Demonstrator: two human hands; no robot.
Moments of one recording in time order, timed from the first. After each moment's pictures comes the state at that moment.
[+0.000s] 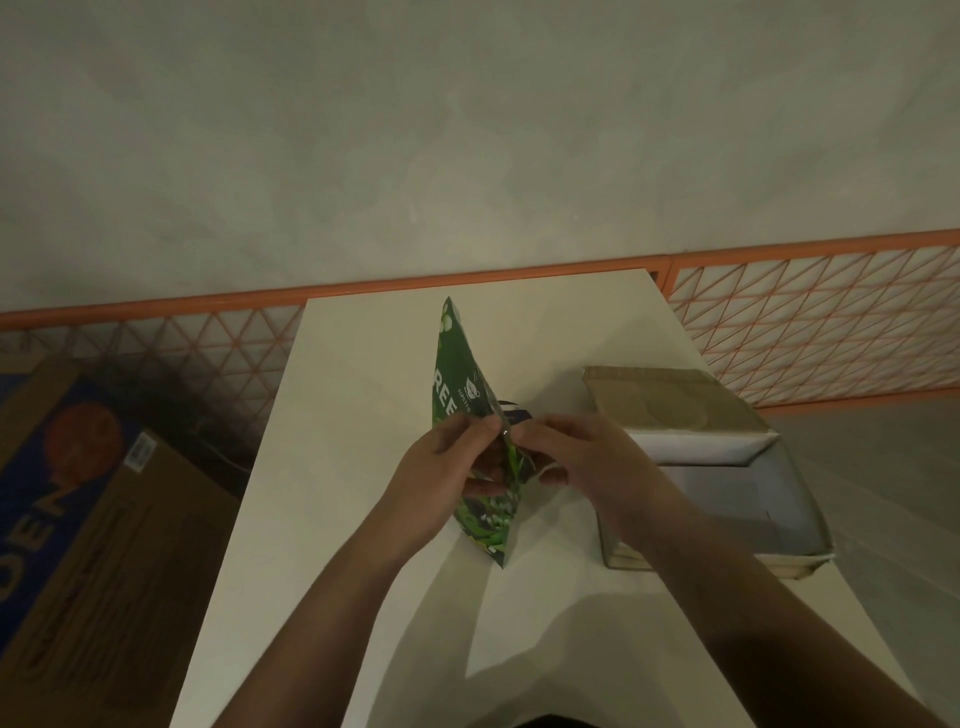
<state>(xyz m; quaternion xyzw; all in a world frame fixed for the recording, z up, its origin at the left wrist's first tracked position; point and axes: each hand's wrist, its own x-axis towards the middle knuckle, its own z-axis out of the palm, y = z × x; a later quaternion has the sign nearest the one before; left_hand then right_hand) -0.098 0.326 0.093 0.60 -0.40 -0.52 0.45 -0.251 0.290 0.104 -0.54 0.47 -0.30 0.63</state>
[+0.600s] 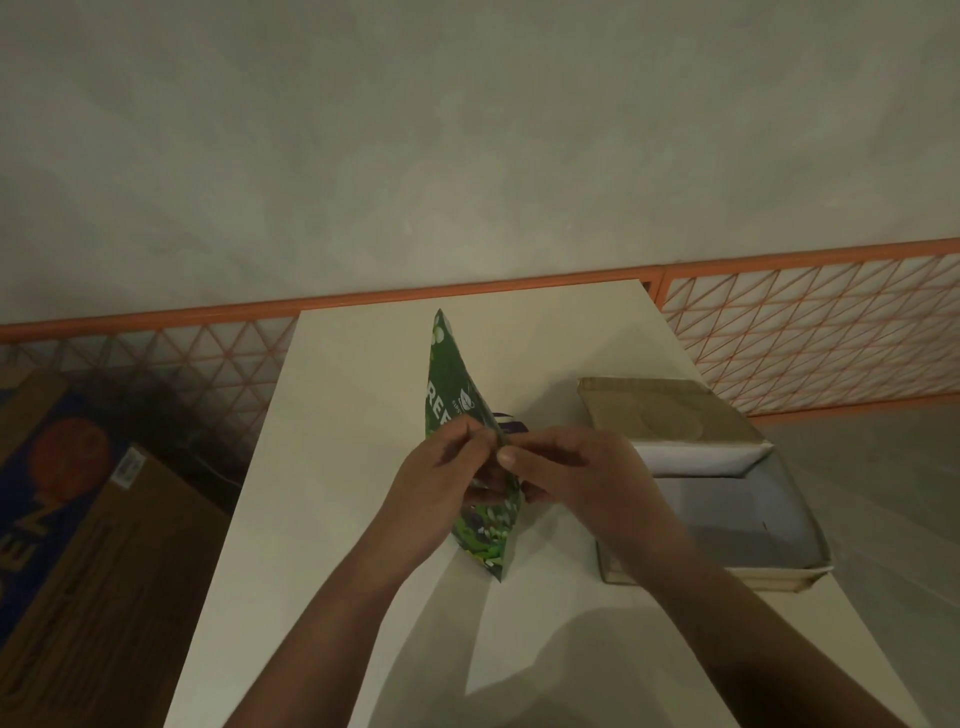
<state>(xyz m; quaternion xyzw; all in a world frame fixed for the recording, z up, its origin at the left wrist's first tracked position) -0.098 0.321 0.091 0.59 -0.44 -0.50 0.45 -0.253 0.299 0.102 -0.59 0.47 -0.35 0.55</state>
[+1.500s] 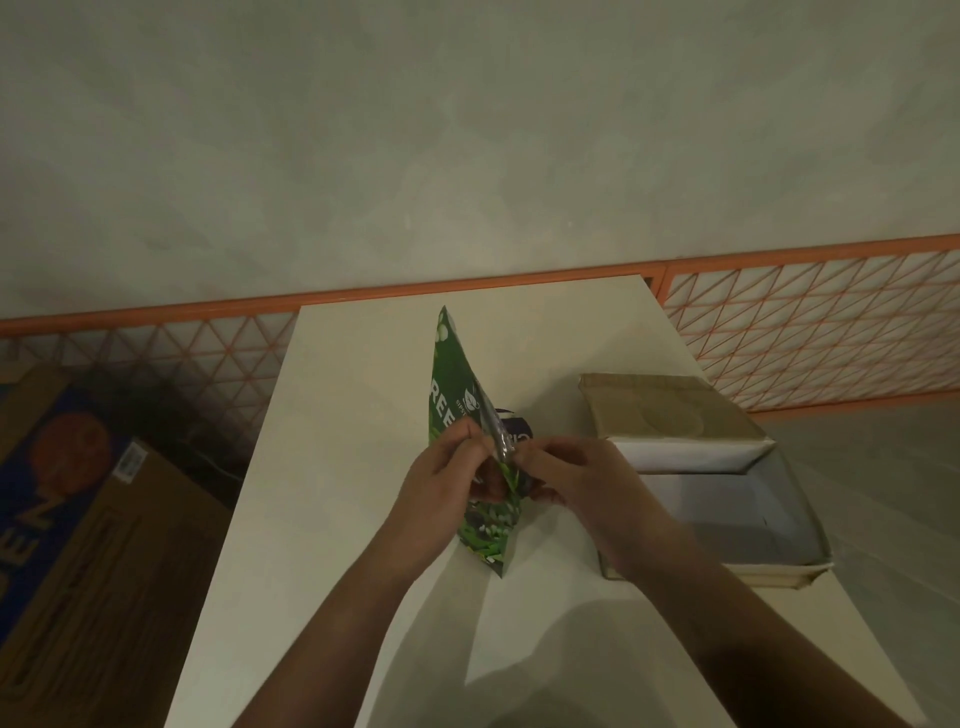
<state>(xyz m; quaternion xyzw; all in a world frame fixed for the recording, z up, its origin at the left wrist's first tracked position) -0.100 0.324 0.078 0.58 -0.45 -0.49 0.47 -0.250 0.295 0.088 -0.52 0.50 -0.32 0.62</state>
